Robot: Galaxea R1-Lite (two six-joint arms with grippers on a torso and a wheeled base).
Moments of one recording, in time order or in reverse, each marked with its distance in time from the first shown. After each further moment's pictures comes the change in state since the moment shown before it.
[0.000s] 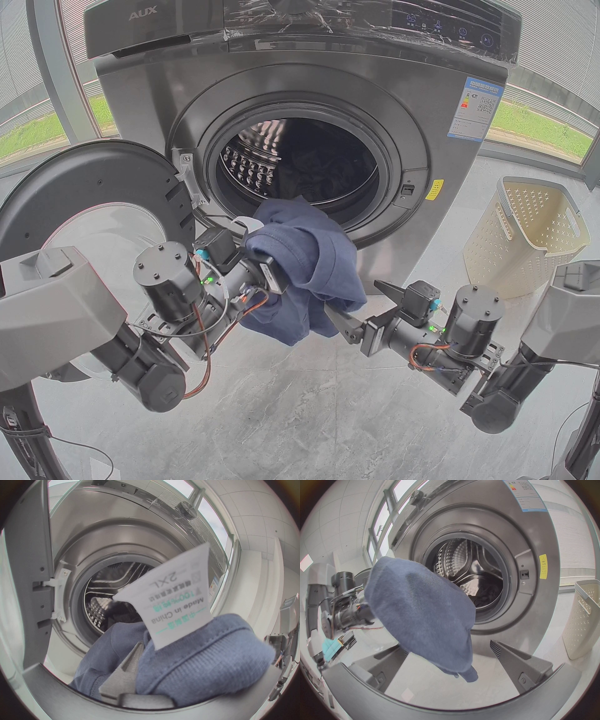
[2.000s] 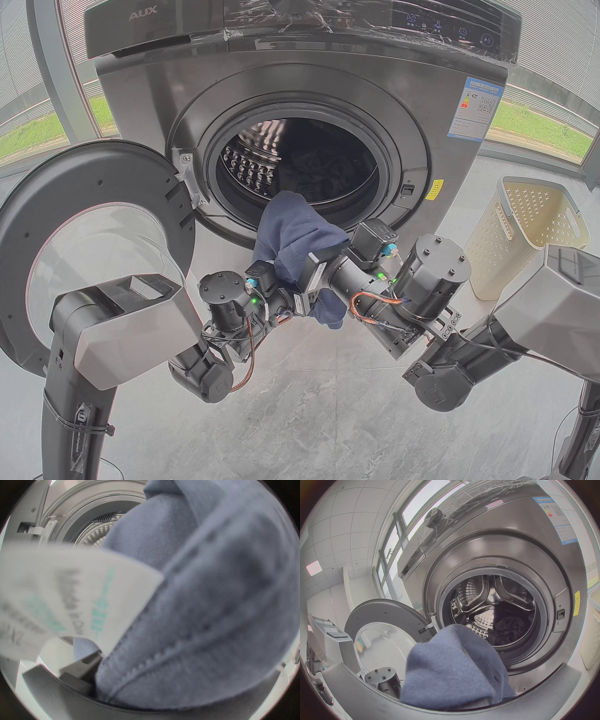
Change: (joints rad) left arm 0.031 0.359 -0.273 0.001 -0.060 0.140; right arm 0.111 0.071 -0.433 0.058 -0.079 -0.017
